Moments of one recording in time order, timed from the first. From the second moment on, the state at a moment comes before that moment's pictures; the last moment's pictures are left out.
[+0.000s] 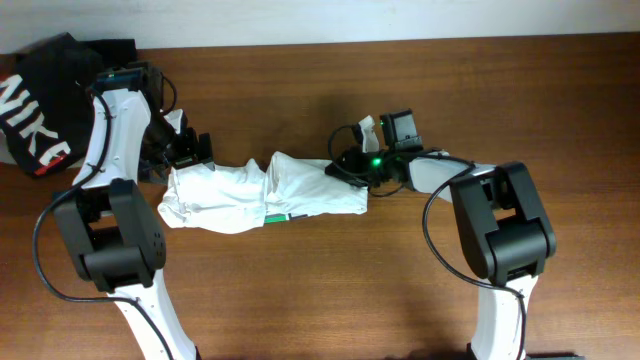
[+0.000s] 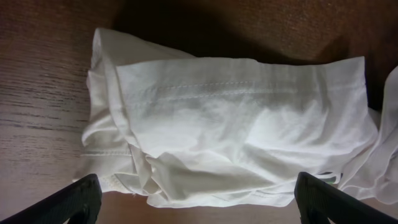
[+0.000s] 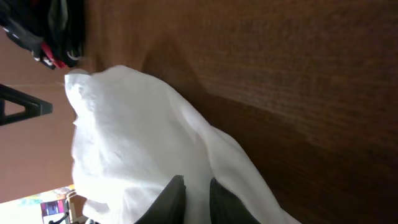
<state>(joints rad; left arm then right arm) 0.11 2.19 1.90 -1.38 0.12 -0.09 0.26 2.15 1.21 -0.01 -0.82 0.54</state>
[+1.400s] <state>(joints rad) 0.40 2.19 1.88 -1.30 0.30 0.10 -0.38 1.74 1.21 -0.87 -0.23 0.44</state>
